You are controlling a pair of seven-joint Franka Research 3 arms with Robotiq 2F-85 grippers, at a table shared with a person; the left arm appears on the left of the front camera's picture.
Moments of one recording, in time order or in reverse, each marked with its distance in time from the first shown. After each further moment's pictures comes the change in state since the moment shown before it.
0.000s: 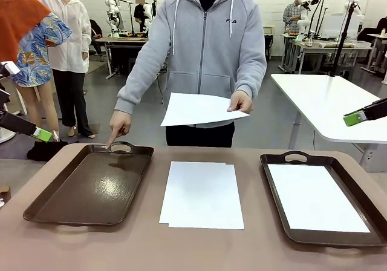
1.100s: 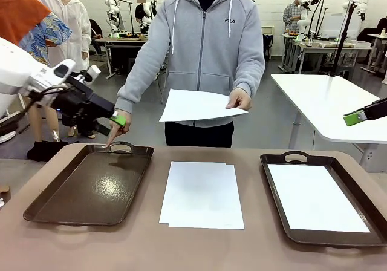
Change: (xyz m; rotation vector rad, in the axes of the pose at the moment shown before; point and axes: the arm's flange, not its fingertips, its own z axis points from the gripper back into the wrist) left arm 0.113 -0.017 -0.153 -0.377 0.137 0.363; right arm 0.000 0.000 0.001 -0.001 -0.001 0.001
